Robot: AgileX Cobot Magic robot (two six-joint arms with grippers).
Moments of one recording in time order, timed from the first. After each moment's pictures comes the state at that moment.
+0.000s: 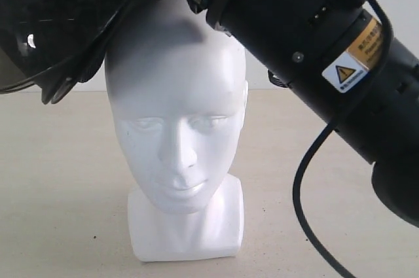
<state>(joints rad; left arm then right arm) 0.09 0.98 -1.00 1.25 -0.59 -1.25 0.96 1.37 -0.75 -0.18 -1.19 1.03</state>
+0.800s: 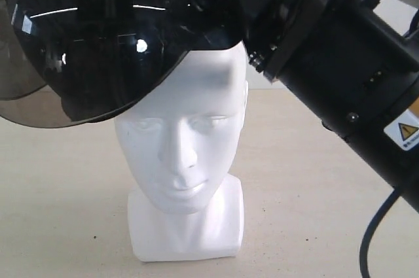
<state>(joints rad) 0.09 1.22 -1.03 1.12 -0.89 -1.11 0.96 1.27 -0.56 -0.07 -1.19 0.88</state>
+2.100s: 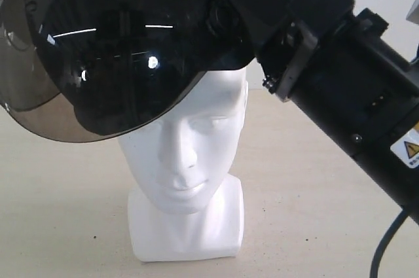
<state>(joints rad) -0.03 1.34 -1.16 1.23 -0.98 -1.12 0.96 1.26 -0.50 0.03 -1.18 0.77</state>
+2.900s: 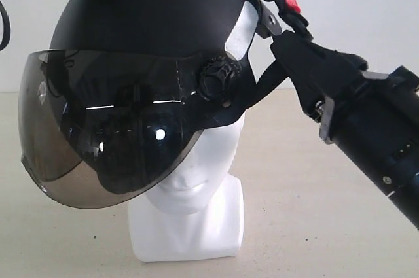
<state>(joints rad) -0.09 1.45 -1.17 1.32 -0.99 -1.17 0.95 1.22 -0.35 0.23 -1.16 0.58</state>
